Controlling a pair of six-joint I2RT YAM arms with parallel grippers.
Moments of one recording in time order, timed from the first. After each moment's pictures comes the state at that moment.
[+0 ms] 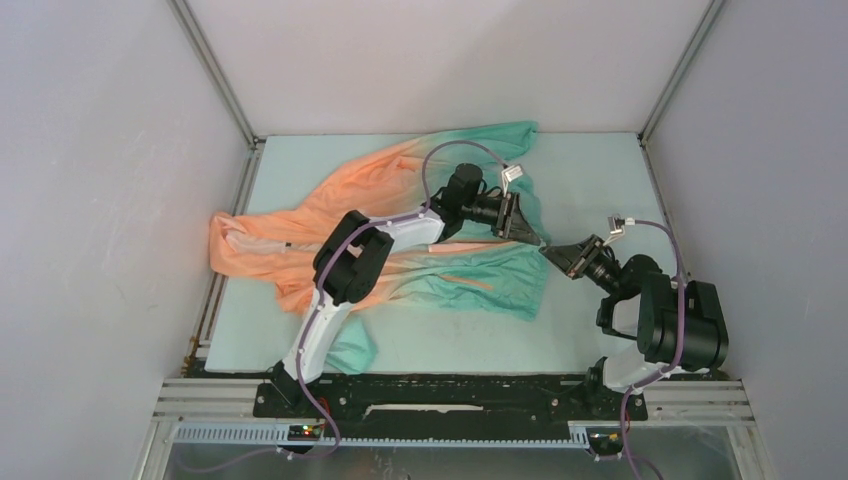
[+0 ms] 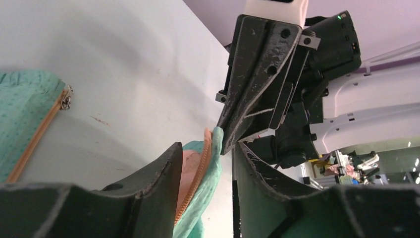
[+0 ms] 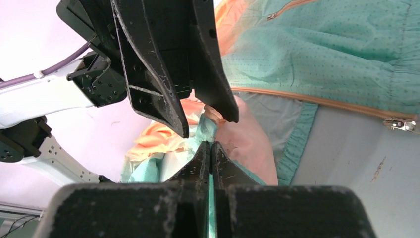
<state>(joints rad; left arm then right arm) -0.73 2.32 1.68 0.38 0.98 -0.74 -0.25 1.55 0.19 1.39 -1.02 0.95</state>
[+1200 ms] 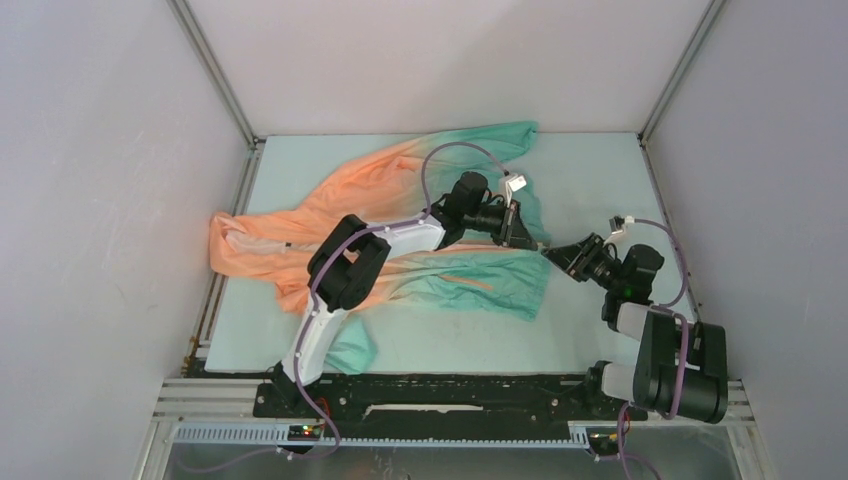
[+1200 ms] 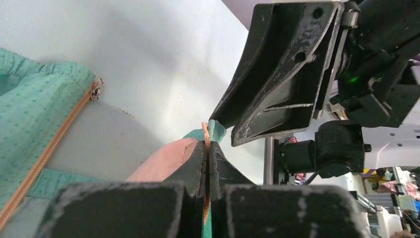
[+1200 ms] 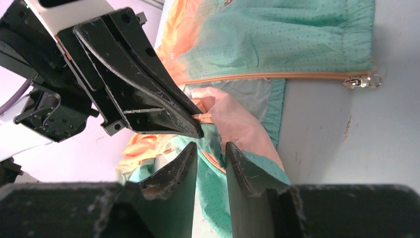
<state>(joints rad) -0.77 2.25 1.60 0.31 0.83 -0.57 -0.25 1.31 0.24 0.80 -0.92 0.81</state>
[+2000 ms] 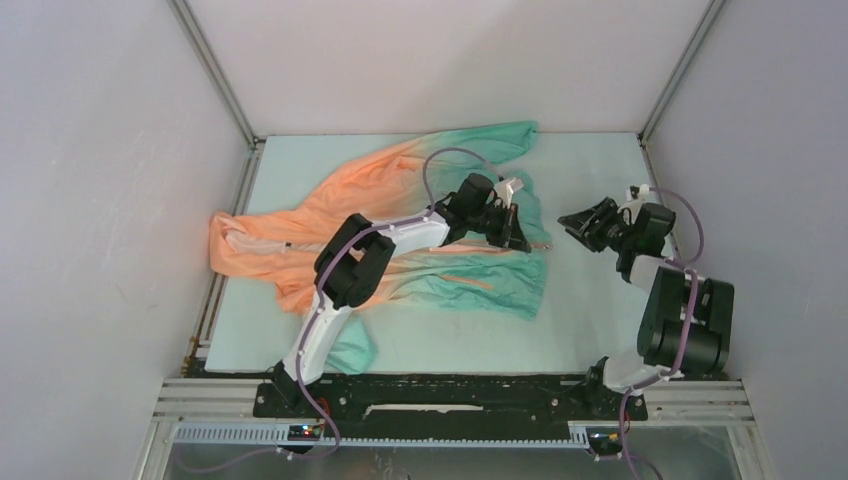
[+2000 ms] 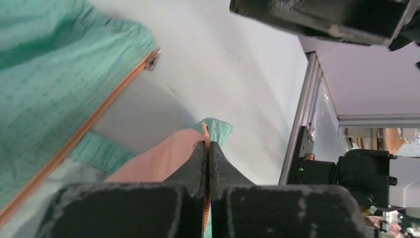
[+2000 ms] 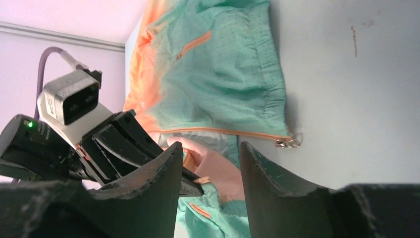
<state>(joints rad) -0.78 2.29 1.68 0.11 0.69 -0.58 -0.30 1.47 0.59 0.42 -0.77 0.76</state>
